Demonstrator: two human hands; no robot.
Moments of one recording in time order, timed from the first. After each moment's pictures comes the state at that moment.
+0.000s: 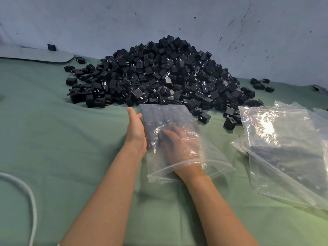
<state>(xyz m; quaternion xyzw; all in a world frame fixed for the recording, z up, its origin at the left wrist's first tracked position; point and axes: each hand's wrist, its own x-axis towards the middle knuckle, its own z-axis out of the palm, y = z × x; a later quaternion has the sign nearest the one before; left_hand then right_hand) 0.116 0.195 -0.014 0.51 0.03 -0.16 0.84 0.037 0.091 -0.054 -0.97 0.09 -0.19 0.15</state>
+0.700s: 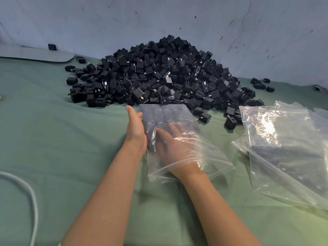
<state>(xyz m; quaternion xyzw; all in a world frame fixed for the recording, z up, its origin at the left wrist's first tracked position) 0.117 0.196 -0.012 0.50 0.02 -0.16 0.85 0.035 0.108 -0.037 -0.98 0.09 -0.12 0.09</state>
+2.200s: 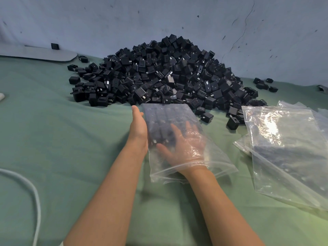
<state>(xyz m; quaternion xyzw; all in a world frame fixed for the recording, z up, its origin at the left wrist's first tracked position) 0.117 0.194 -0.015 0.55 0.03 -0.14 0.82 0.031 0.100 -0.036 -0.97 0.17 -0.09 0.17</state>
